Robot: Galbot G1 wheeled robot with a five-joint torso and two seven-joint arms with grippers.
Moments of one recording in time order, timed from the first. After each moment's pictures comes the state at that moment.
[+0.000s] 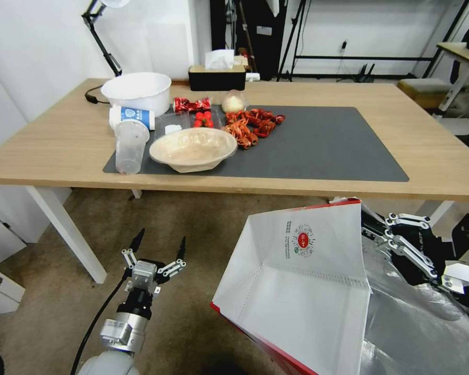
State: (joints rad) left arm 1.72 -1.28 -0.46 -2.09 -0.05 -0.29 -0.07; right arm -1.68 0.94 1.12 2.38 1.07 -0.13 -0.98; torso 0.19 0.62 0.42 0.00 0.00
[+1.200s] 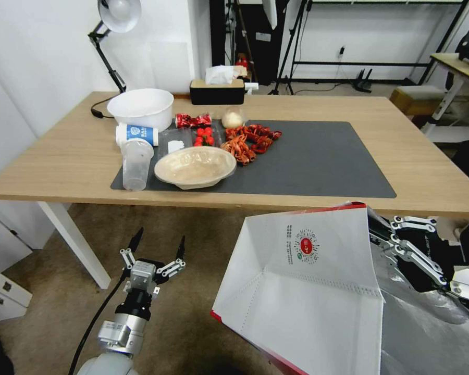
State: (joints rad) left arm 1.74 -1.28 -0.47 -2.11 -0.04 -0.29 -0.07; right arm -1.68 0.95 1.14 2.40 1.10 -0.14 -1.00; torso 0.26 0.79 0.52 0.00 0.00
